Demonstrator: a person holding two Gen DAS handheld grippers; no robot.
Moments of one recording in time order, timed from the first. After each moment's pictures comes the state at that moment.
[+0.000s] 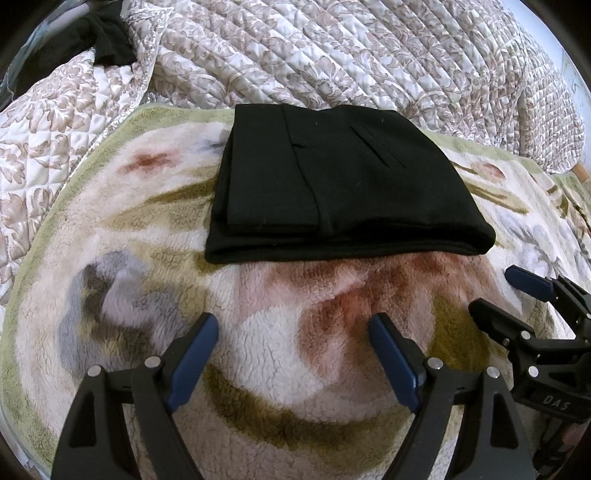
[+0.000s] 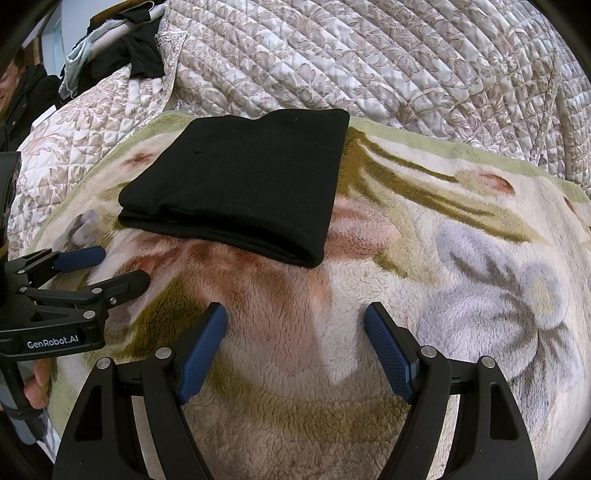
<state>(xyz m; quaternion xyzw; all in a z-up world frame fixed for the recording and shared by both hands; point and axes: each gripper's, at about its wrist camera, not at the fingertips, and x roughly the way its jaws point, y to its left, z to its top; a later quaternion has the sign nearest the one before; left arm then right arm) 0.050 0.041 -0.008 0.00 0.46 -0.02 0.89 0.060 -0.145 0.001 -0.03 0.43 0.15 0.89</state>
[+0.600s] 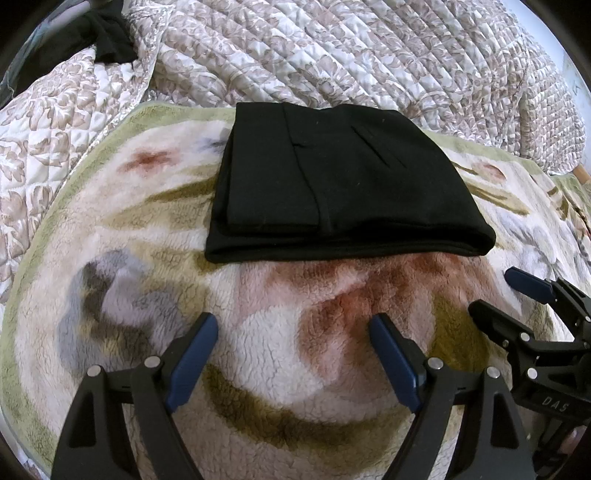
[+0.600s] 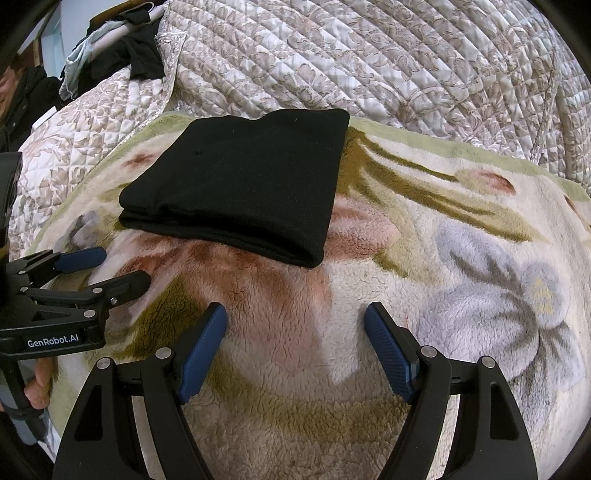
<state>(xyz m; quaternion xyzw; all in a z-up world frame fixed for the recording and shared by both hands) 0.050 0.041 -0.008 -0.01 0.46 -0.01 0.89 0.060 -0.143 0.002 -0.02 0.43 0.15 0.89</state>
